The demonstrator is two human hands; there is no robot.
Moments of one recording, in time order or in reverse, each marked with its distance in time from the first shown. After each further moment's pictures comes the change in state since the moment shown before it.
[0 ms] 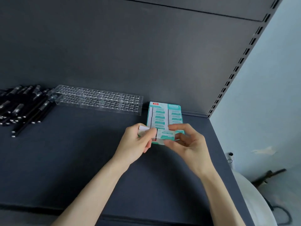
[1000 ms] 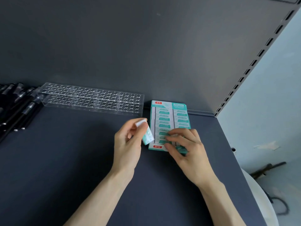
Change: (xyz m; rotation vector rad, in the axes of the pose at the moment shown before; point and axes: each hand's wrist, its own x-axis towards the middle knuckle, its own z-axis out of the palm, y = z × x) left_hand 0.025 -0.019 -0.001 -0.319 0.313 0.078; right_hand 0.021 0.039 0.007 -0.718 0.085 -0.290
